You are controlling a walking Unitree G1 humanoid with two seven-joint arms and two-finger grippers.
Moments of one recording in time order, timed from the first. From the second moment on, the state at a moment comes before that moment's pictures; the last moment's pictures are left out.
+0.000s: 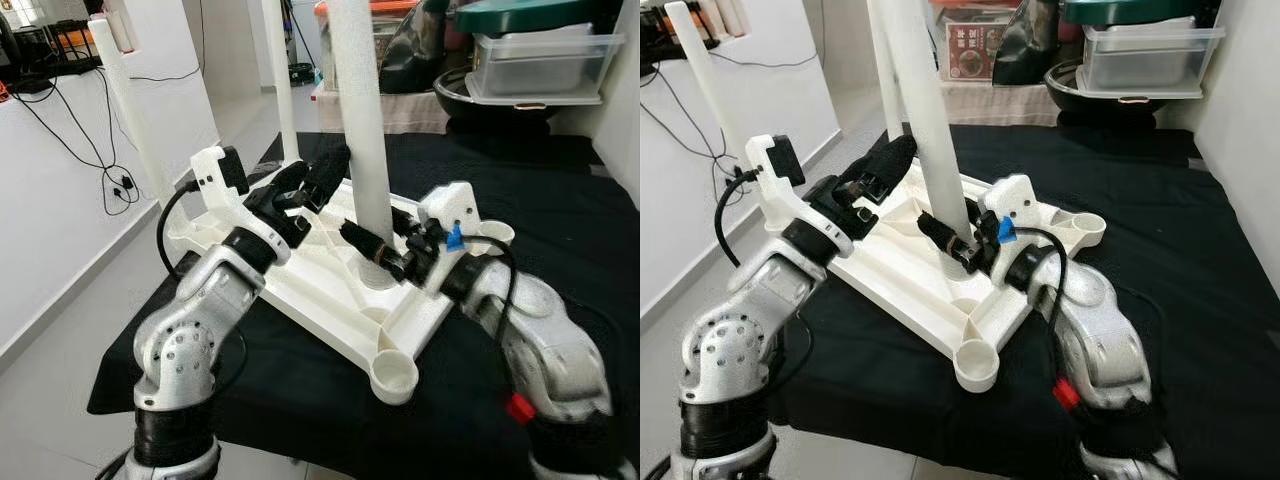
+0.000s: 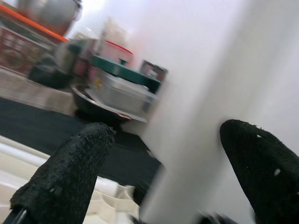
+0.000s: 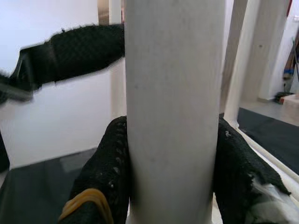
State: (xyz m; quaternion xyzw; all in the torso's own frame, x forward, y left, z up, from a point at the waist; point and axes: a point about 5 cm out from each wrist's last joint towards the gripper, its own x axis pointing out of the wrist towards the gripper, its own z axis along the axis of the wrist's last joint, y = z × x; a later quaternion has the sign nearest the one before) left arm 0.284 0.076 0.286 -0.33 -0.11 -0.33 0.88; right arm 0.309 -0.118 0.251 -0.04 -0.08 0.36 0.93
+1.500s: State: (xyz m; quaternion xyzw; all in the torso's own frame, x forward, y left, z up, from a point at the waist) left arm 0.299 0.094 0.323 -0.17 -0.20 -0.27 0.93; right arm 0.312 -0.105 0.230 -0.20 -0.09 0.38 0.90
